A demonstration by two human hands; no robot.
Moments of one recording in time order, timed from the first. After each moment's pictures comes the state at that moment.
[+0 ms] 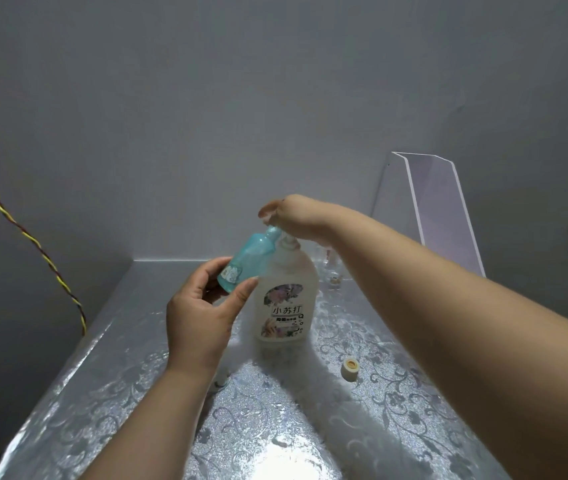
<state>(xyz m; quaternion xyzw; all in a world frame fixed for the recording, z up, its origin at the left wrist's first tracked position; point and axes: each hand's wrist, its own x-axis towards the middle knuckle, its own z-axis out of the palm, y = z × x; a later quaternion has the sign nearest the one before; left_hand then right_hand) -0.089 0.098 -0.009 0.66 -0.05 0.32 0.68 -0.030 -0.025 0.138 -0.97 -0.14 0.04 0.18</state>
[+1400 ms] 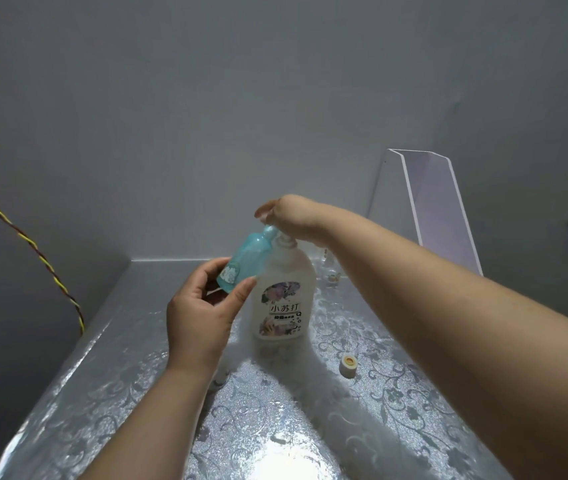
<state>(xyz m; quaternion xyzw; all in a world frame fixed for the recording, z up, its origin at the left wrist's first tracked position) -0.092 0.095 -0.008 0.65 -0.05 0.29 0.70 -0.020 -0.025 0.130 -0.97 -0.16 0.03 0.16</state>
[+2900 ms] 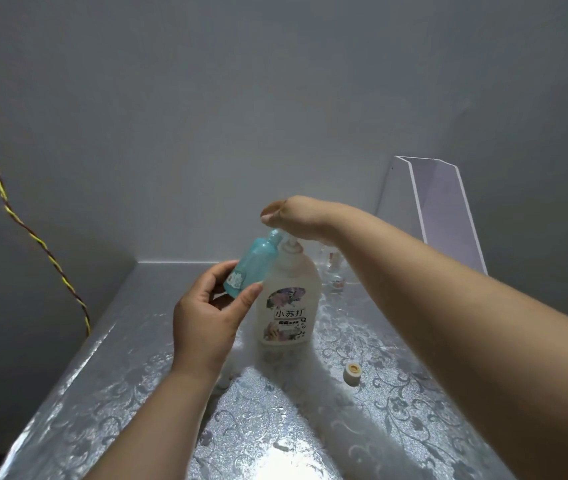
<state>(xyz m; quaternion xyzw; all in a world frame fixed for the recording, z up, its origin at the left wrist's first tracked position) -0.089 0.096 -0.010 0.65 -0.05 0.29 0.70 -0.024 -0.026 0.138 -0.97 -0.18 0.03 0.17</state>
